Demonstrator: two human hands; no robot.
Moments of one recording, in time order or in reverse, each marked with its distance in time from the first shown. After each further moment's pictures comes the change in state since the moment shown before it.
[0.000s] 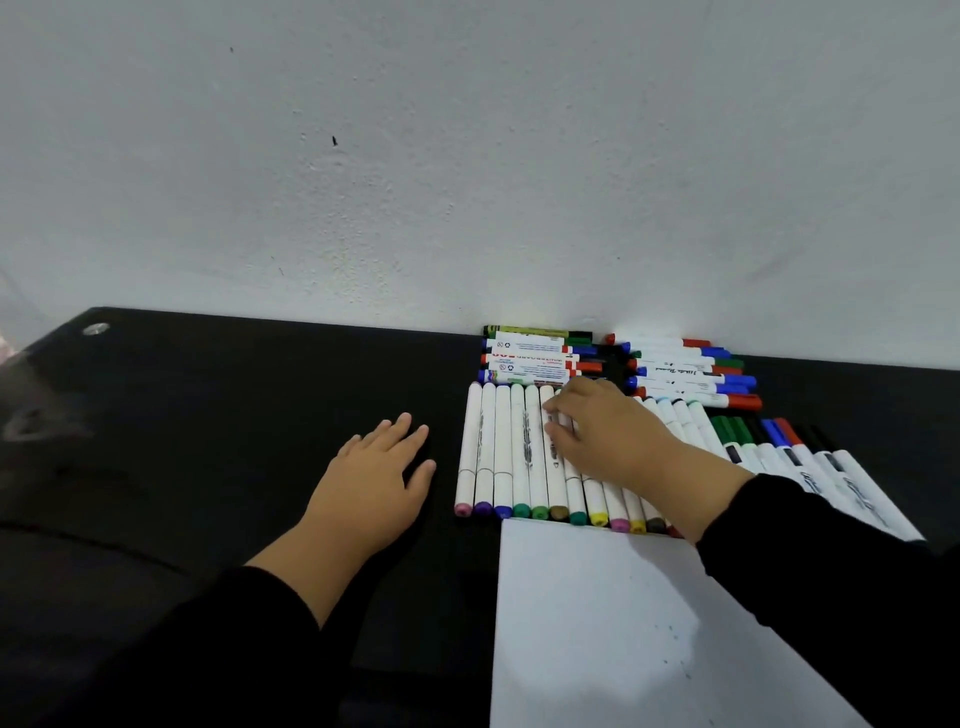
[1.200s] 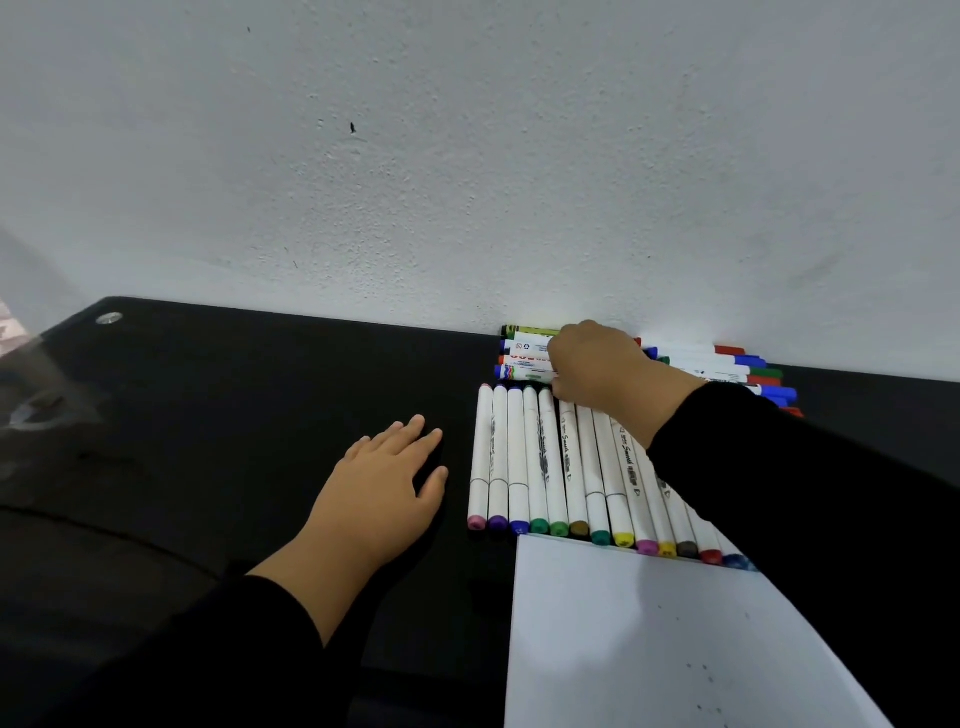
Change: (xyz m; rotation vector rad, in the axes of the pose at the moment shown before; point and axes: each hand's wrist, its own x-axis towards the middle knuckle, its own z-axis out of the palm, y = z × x) left_hand 0.001 0.000 0.000 -0.009 0.028 -0.001; right_hand 0.077 -0.017 -0.029 -0.418 -0.074 -0.033
